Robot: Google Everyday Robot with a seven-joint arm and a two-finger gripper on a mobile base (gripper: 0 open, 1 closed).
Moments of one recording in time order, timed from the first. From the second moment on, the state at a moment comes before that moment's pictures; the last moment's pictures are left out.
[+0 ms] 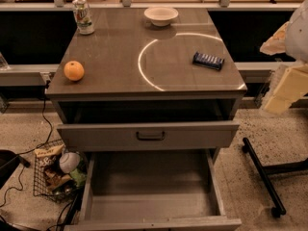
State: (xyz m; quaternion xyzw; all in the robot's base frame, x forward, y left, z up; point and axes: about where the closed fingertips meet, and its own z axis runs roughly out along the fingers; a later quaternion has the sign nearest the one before) arm 0.438 -0.215 0.983 -0.60 0.78 -0.04 0.17
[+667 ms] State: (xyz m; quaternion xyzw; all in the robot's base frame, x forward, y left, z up) arm 0.438 -0.214 0.986 -0.60 0.78 -0.05 0.17
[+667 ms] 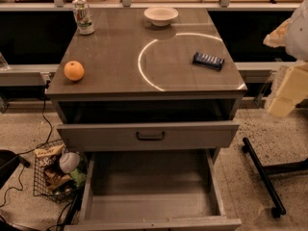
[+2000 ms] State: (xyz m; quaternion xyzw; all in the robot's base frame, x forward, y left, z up) arm 0.598 -0.251 0.979 -0.47 0.74 0.10 0.48
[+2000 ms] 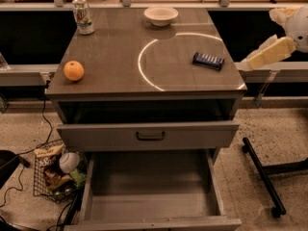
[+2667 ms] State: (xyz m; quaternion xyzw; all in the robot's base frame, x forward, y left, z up) arm 0.608 -0.251 0.974 -0.45 0.73 0.12 0.50
